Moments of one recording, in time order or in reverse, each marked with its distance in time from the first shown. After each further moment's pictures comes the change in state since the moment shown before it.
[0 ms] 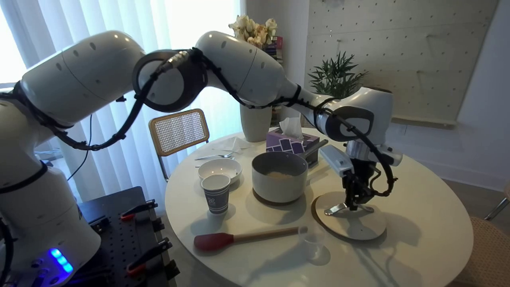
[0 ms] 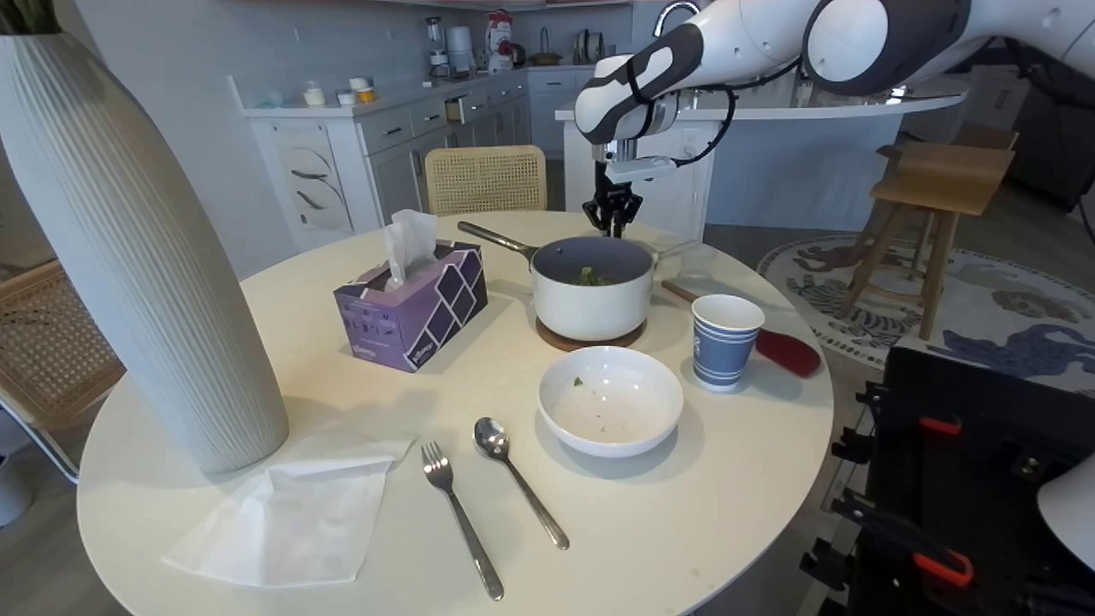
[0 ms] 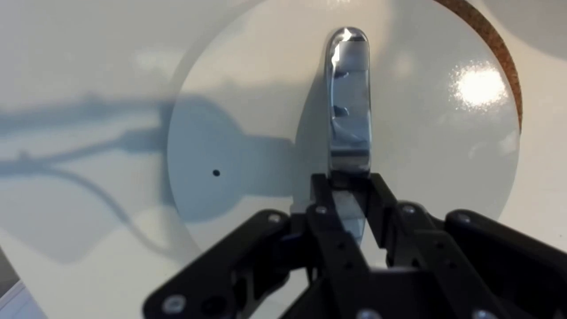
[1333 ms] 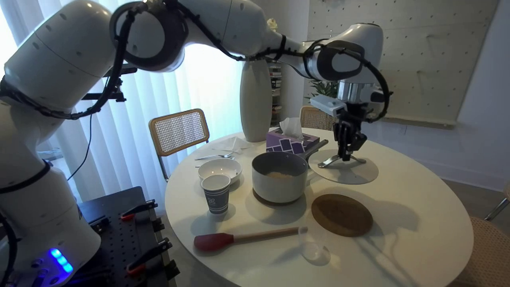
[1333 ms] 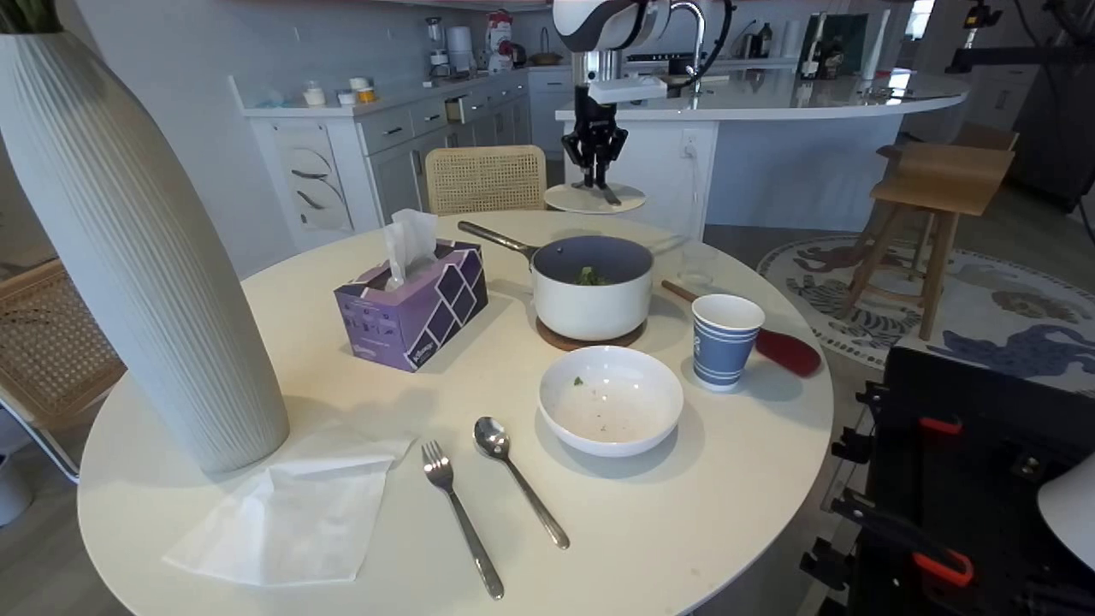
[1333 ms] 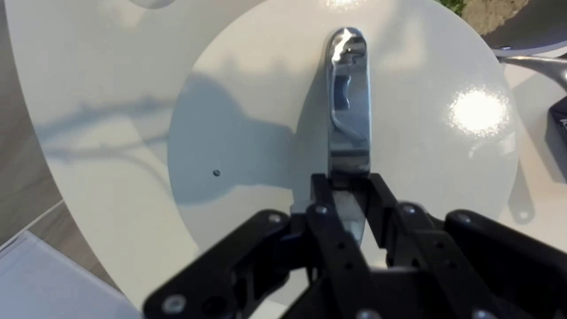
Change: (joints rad) arm 0.089 -0.239 -0.012 -0.068 -0.019 -0.158 0.000
